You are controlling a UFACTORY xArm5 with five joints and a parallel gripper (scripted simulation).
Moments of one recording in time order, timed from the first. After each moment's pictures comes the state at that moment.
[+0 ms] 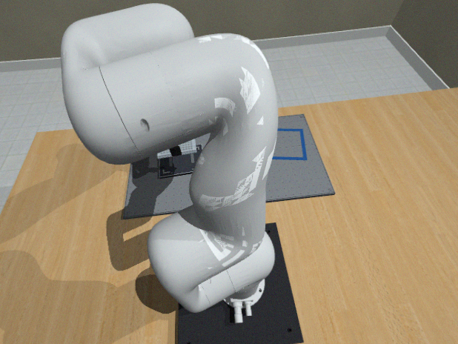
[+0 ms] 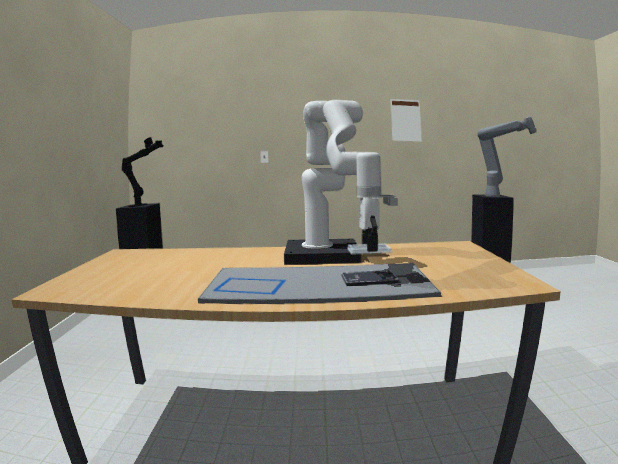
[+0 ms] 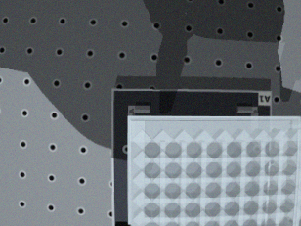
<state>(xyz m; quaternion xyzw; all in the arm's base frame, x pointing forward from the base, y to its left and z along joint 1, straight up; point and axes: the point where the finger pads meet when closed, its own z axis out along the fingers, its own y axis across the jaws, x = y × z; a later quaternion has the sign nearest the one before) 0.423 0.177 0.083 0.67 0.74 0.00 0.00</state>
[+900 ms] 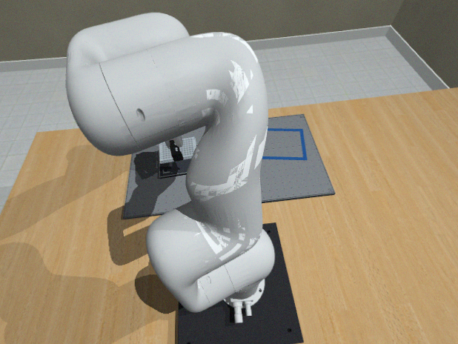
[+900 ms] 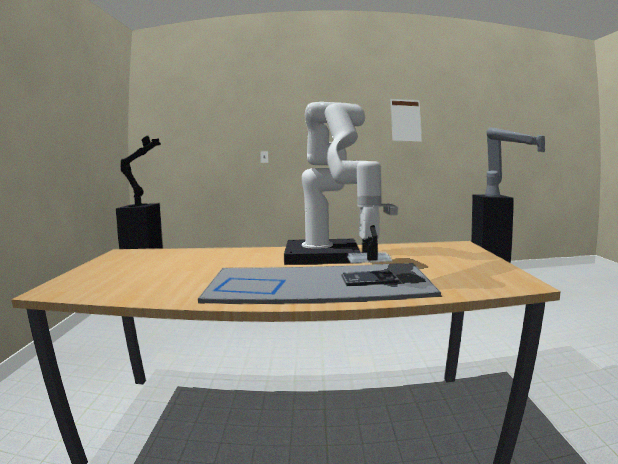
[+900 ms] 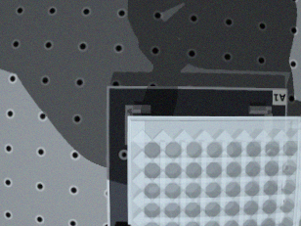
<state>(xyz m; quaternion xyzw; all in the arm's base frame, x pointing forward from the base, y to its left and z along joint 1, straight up) 0.423 0.177 0.056 0.67 0.74 0.00 0.00</state>
